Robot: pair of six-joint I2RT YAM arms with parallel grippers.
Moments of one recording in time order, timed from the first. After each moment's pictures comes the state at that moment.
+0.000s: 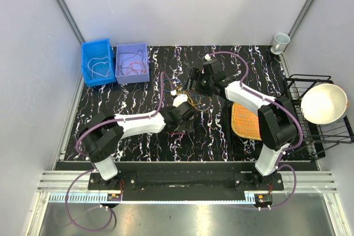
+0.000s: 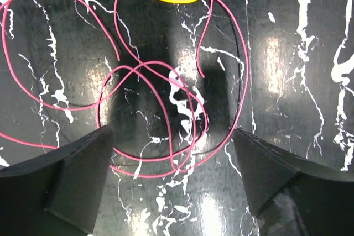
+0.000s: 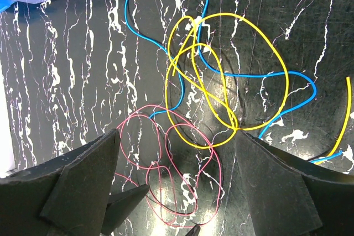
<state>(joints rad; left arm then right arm) -0.96 1.70 1.01 -0.37 -0.37 -0.75 0.50 1.78 1.27 -0.21 -0.14 0.65</state>
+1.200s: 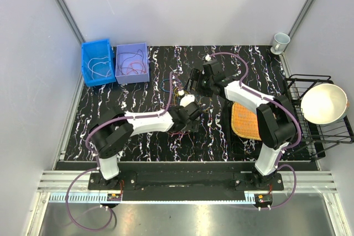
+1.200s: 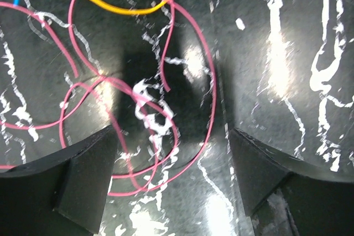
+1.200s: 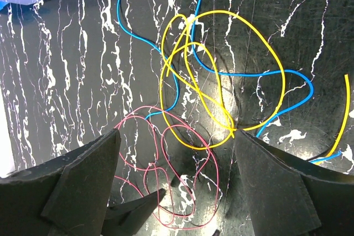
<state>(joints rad) -1.00 1.81 1.11 -0.38 -0.38 -0.75 0.49 1.80 1.27 -0.21 -0.15 0.66</state>
